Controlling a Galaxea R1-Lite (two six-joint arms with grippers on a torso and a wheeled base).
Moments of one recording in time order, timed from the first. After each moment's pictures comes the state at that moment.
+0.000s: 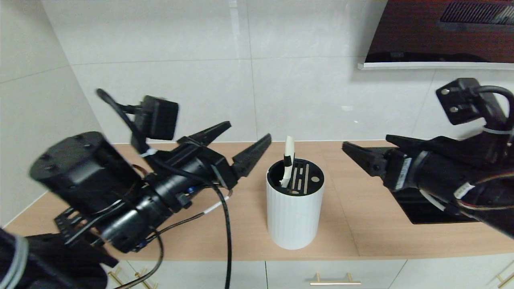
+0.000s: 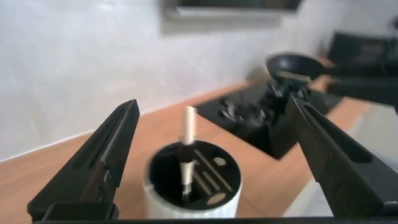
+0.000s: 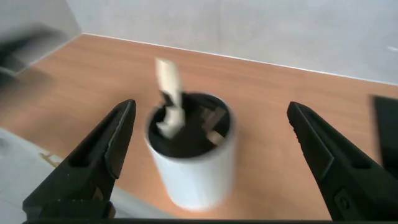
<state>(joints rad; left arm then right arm) -0.61 1.66 -0.55 -1.36 -0.10 -0.12 0.72 1.38 -0.71 -0.63 -0.32 0.10</state>
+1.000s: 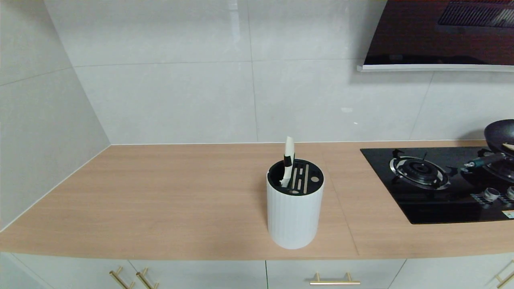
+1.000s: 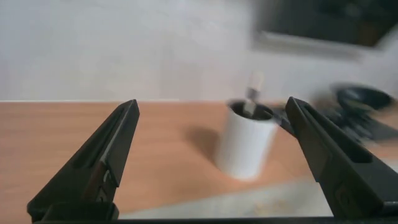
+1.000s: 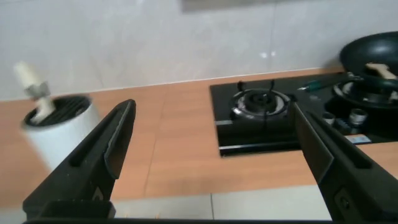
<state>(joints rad) -0.16 0.18 -0.31 -0.17 -0.10 -0.21 0.18 0.28 -0.32 -0.10 -0.23 0.05</state>
